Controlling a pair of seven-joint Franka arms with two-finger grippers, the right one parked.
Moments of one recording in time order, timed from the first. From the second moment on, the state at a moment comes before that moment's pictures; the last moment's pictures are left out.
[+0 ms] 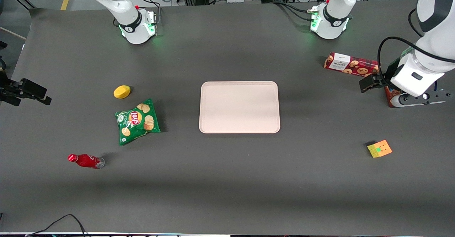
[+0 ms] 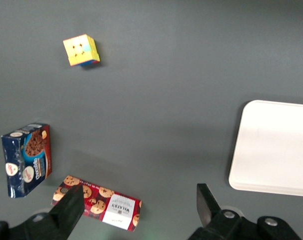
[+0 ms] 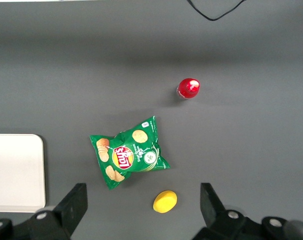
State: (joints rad) arm -0.03 0.01 -0.10 -1.71 0.00 1.62 -0.23
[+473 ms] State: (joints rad) arm -0.03 -0.06 -0.10 -1.79 0.00 1.60 -0.22
